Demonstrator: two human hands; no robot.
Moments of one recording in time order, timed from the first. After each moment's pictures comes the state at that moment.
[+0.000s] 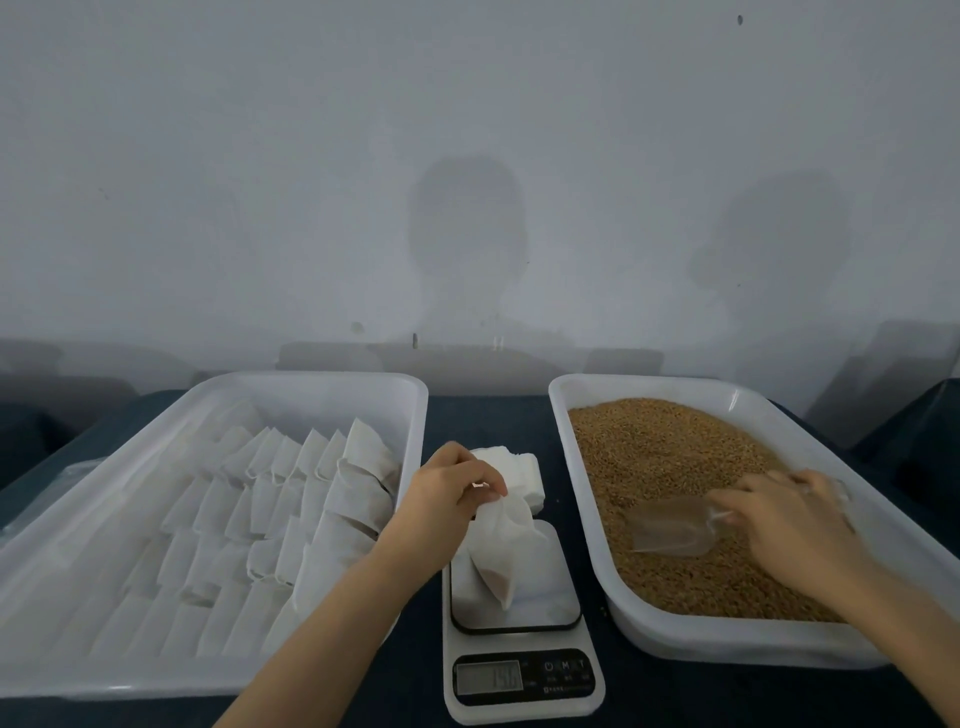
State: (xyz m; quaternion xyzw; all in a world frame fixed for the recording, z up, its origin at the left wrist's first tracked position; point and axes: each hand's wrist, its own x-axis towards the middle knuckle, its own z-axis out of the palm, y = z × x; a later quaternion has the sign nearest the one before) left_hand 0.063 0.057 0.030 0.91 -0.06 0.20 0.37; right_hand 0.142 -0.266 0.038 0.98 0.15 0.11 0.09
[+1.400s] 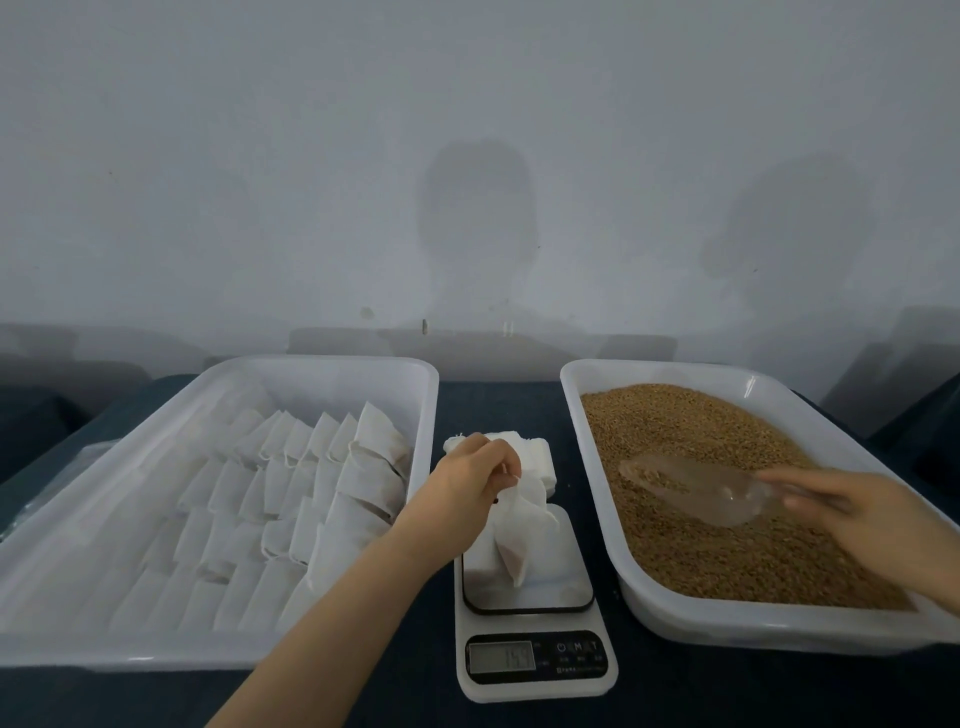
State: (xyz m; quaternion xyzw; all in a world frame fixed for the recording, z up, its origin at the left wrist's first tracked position) left_hand 0.067 0.057 0.027 0.93 -0.09 0.17 0.30; right_hand 0.115 -0.295 0.062 0.95 0.12 0.03 -0.29
